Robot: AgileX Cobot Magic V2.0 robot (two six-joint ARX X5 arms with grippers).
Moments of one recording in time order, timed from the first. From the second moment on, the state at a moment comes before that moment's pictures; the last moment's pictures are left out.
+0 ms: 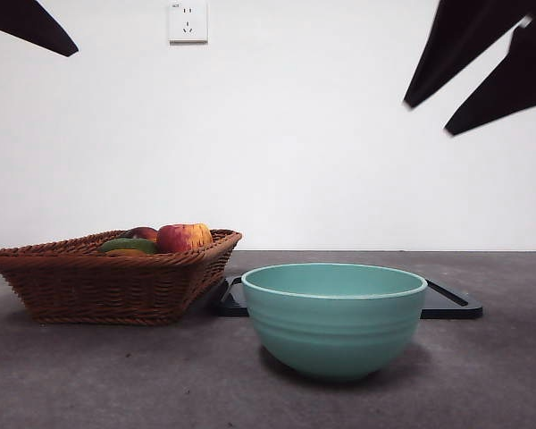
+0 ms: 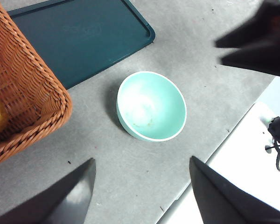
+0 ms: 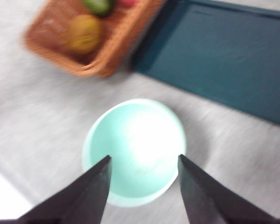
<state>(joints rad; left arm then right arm) -0.50 0.95 1.02 -0.83 0.45 -0.04 0.61 0.88 0.75 -0.56 -0.21 0.32</state>
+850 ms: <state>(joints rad) -0.50 0.95 1.02 -0.83 0.45 -0.04 0.61 0.78 0.75 -0.79 -0.34 0.29</state>
